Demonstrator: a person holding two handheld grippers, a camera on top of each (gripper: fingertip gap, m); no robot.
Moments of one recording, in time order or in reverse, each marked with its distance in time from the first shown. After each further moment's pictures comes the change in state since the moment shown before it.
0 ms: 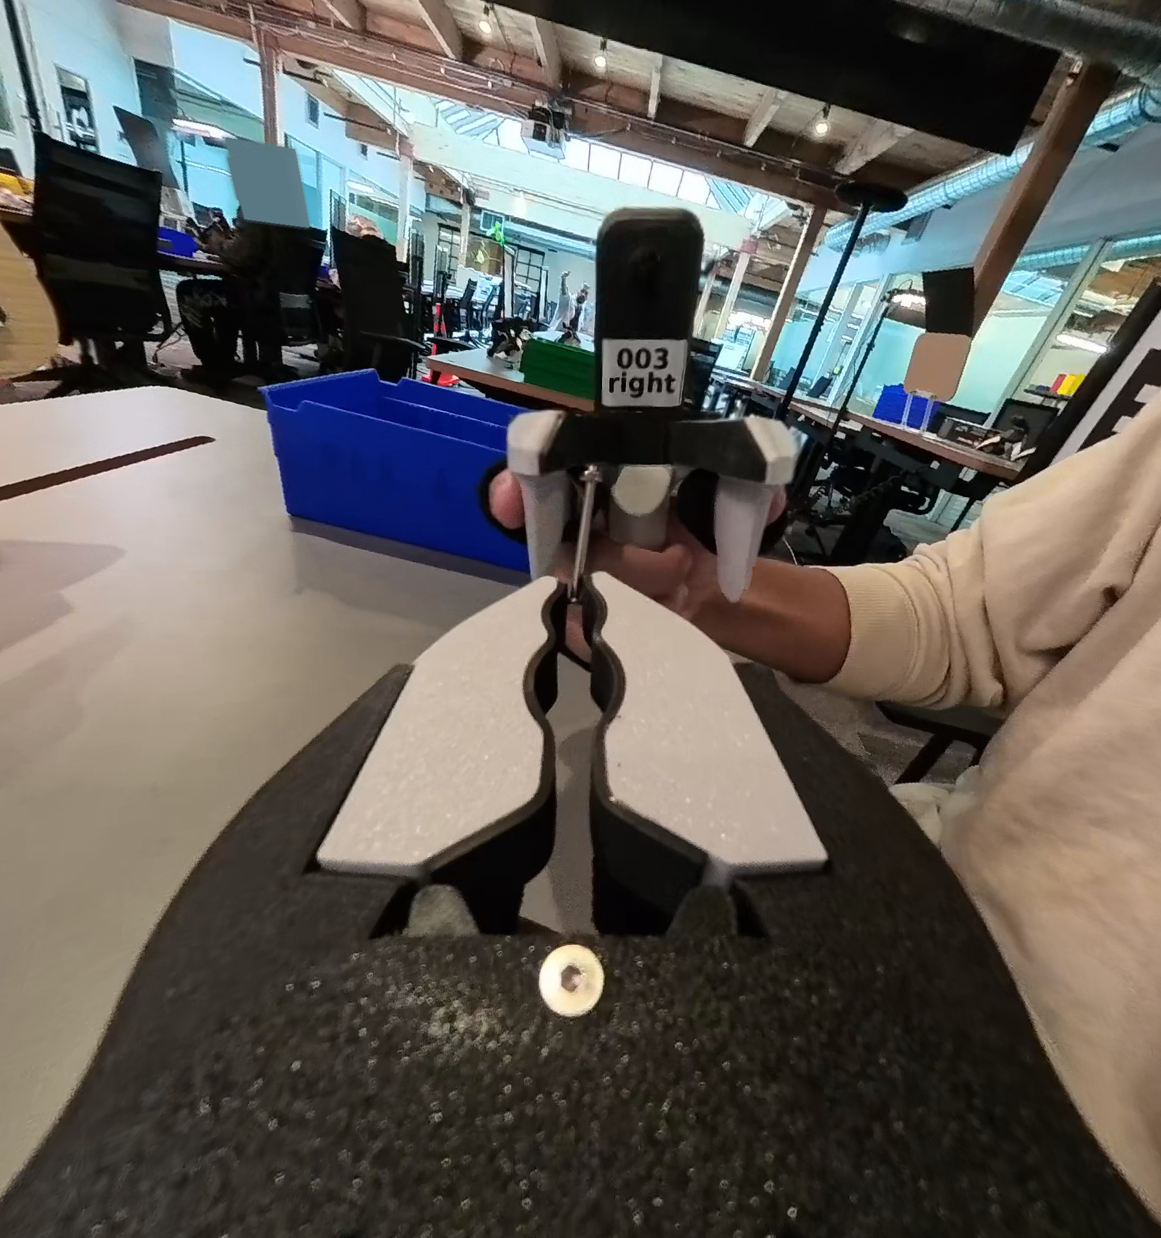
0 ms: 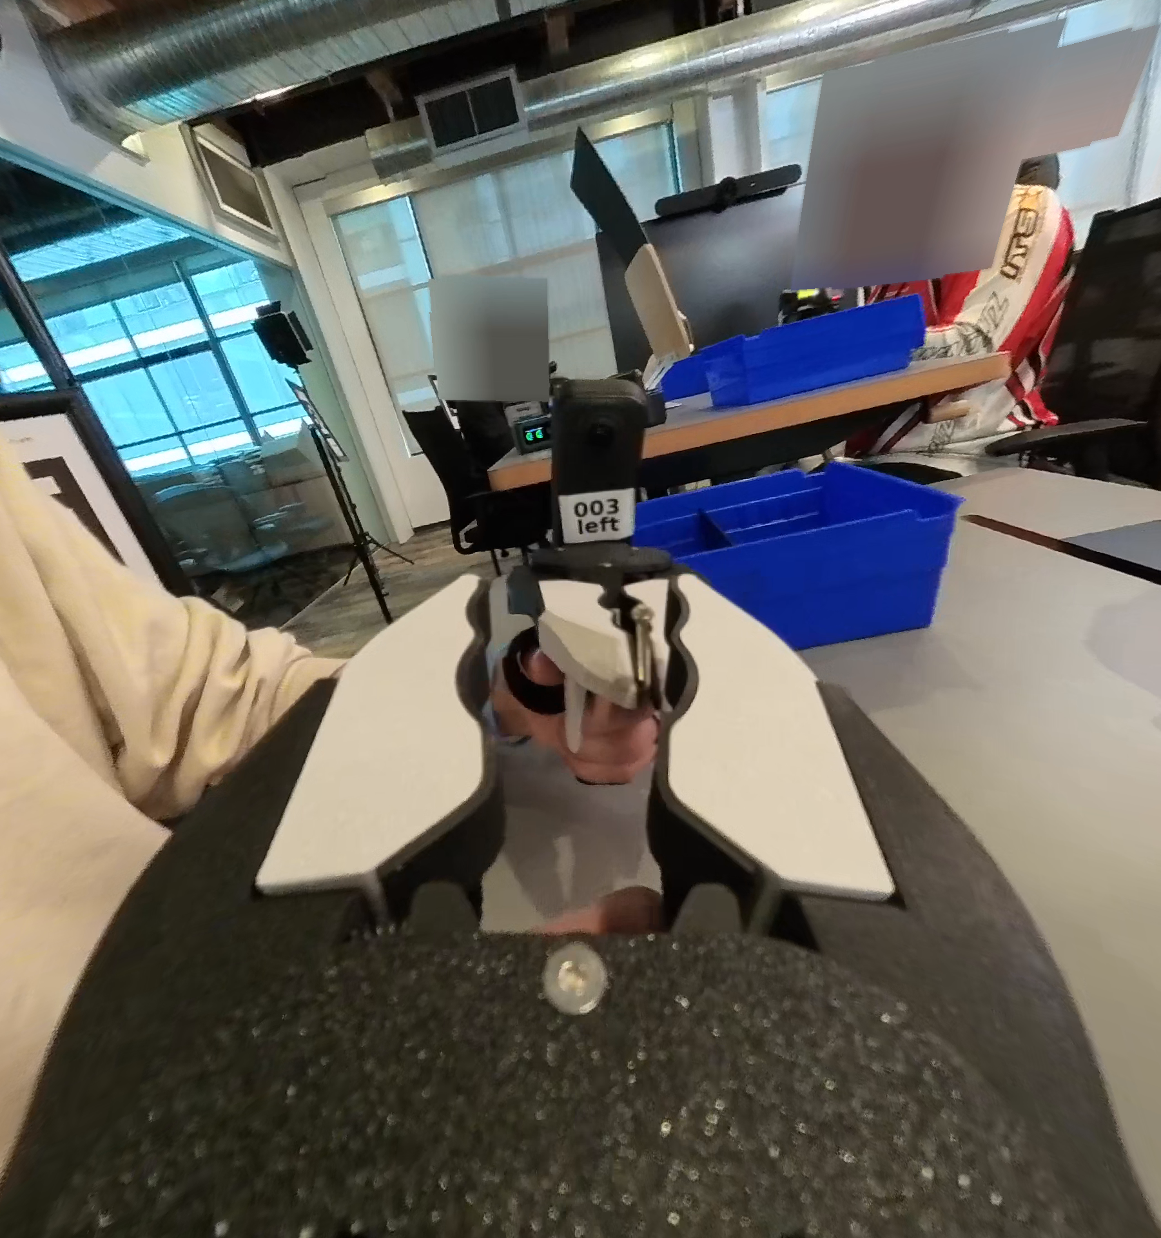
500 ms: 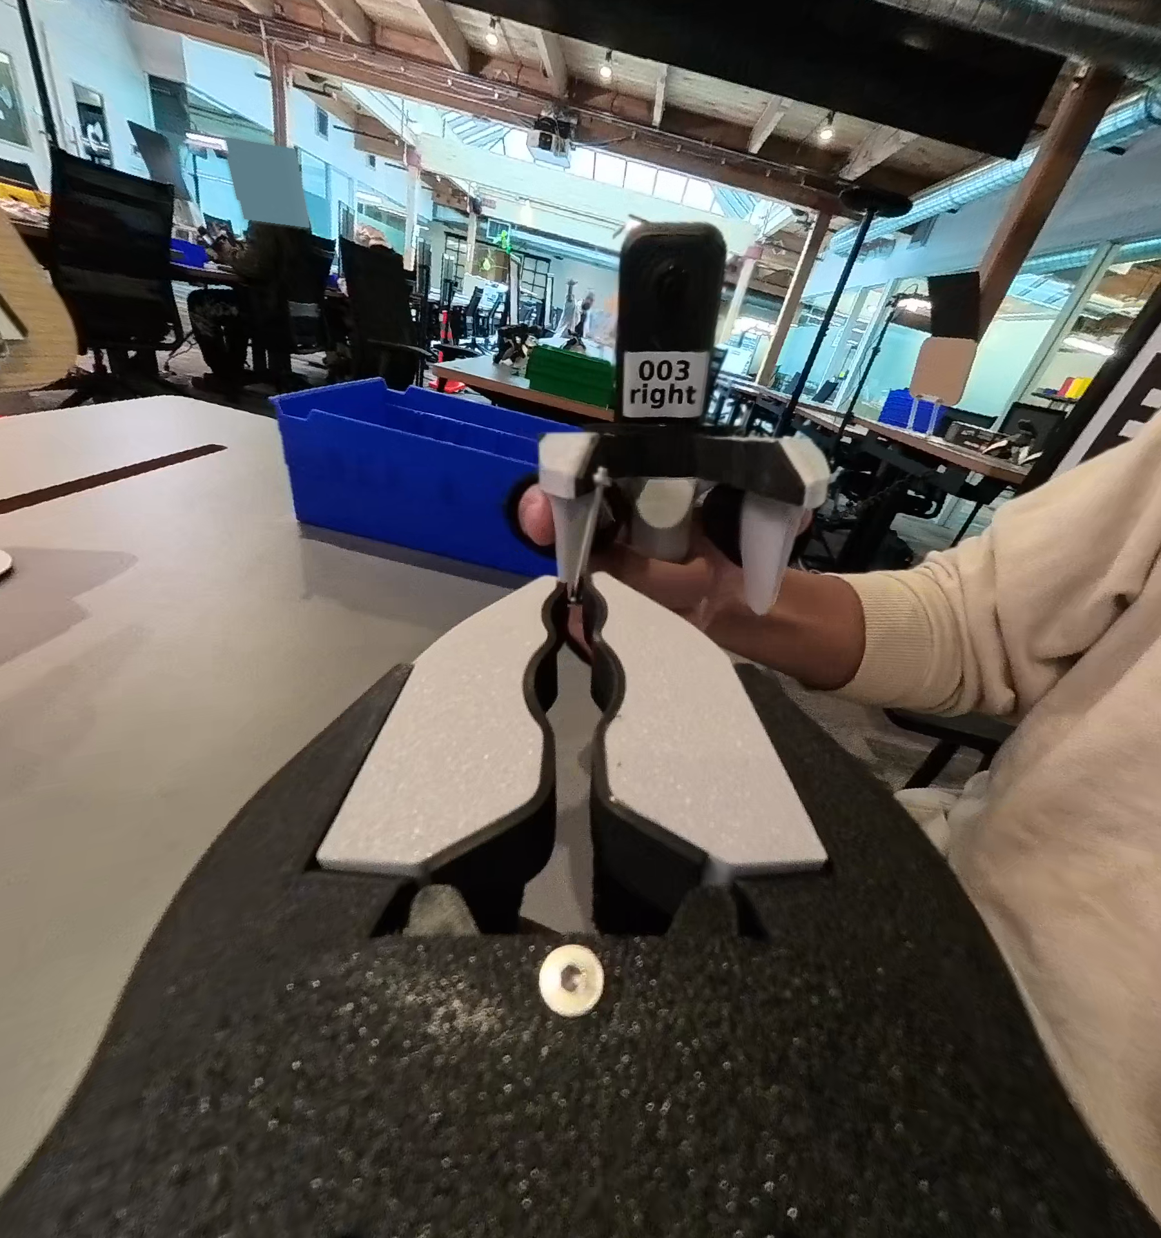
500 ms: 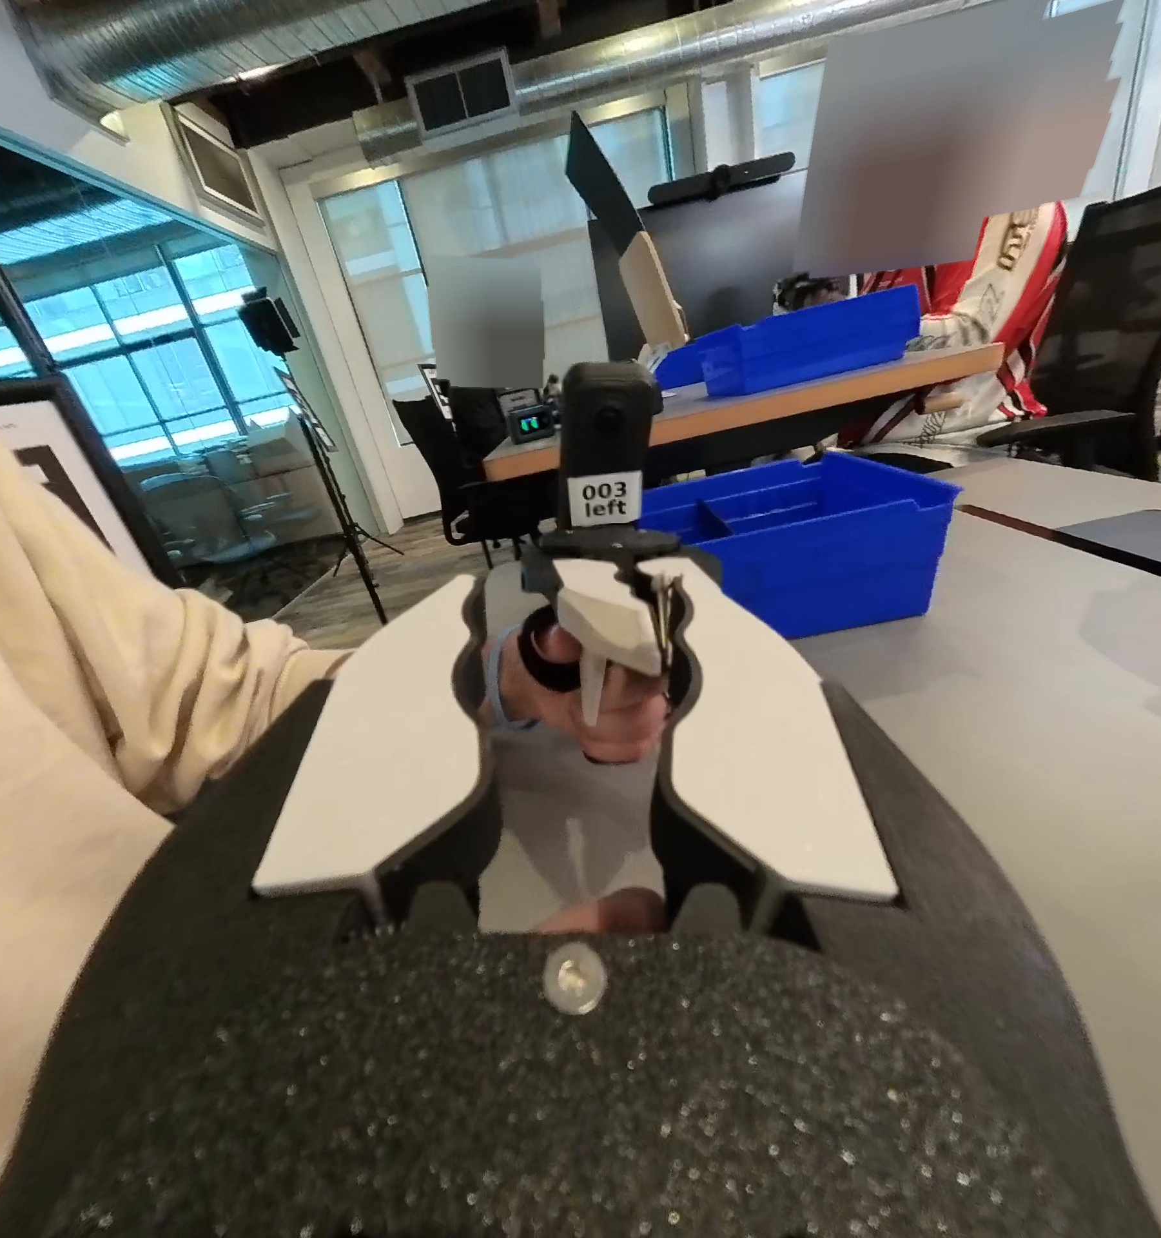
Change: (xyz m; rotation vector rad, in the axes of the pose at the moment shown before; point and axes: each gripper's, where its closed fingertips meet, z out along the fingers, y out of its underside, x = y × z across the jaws) left arm -0.002 -0.004 -0.003 0.010 -0.008 0.004; right arm -0.006 0.003 -0.004 -0.016 0.019 -0.008
